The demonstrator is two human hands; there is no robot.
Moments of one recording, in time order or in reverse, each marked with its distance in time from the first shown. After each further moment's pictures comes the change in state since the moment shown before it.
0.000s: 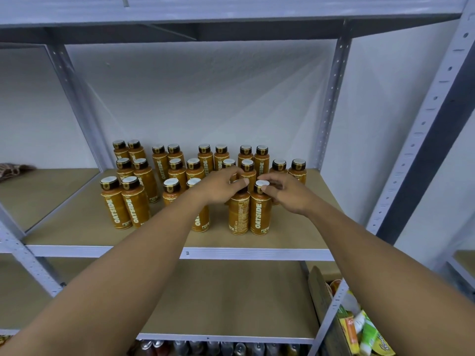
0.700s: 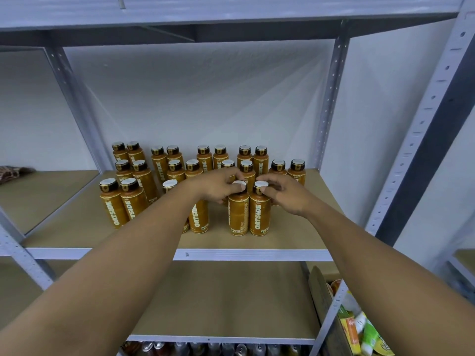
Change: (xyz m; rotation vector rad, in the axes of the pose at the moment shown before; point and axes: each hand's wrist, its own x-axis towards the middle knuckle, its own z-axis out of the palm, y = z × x) left_hand 0.006 0.002 -0.017 0.012 -0.234 -0.043; right_hand -0.004 -0.003 0.000 0.019 -0.024 -0.002
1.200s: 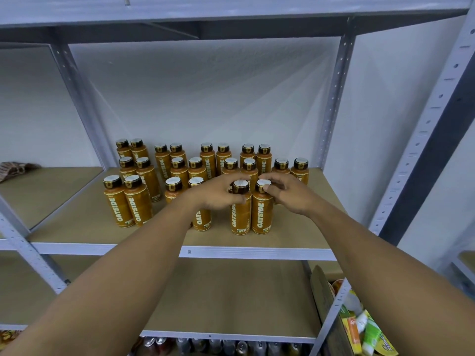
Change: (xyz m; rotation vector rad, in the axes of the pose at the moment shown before) left_hand 0.001 -0.023 0.021 -0.072 0.049 0.083; right_hand -0.001 -0.001 0.000 -0.026 0.004 0.002
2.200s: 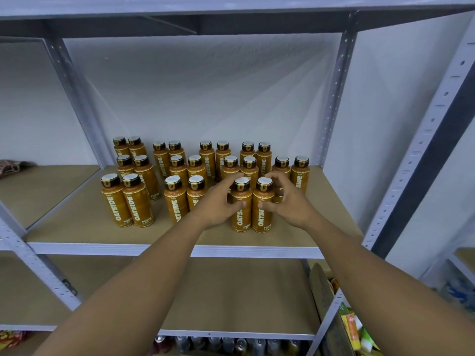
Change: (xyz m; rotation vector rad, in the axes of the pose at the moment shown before) left_hand -0.013 -0.024 0.040 -0.143 0.293 0.125; right_hand -0.025 0.007 0.020 0.022 0.110 -0.028
